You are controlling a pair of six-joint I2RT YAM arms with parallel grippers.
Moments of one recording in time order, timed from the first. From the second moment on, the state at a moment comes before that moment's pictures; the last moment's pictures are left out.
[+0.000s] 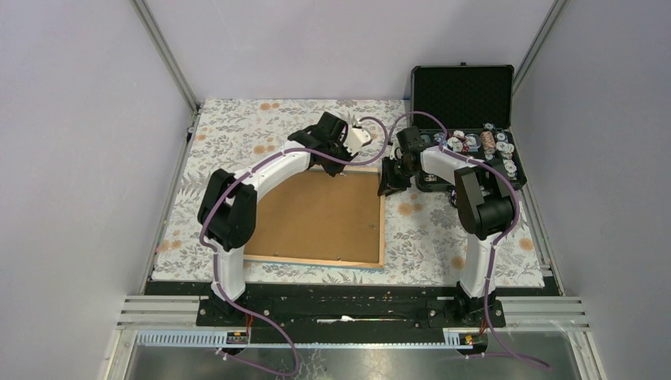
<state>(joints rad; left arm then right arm) -0.59 1.95 1.60 -0.56 0.14 0.40 0.32 2.00 1.32 -0.51 -0.38 0.26</state>
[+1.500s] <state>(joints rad) -0.58 2.00 1.64 -0.57 0.13 0.47 0.32 2.00 1.32 -0.51 -0.38 0.26</state>
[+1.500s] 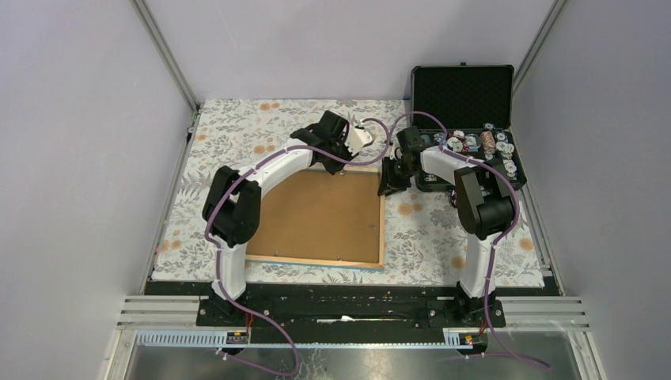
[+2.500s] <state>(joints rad) -0.59 1.95 1.55 -0.54 0.12 0.53 0.31 2.02 1.36 -0.56 -0.38 0.27</state>
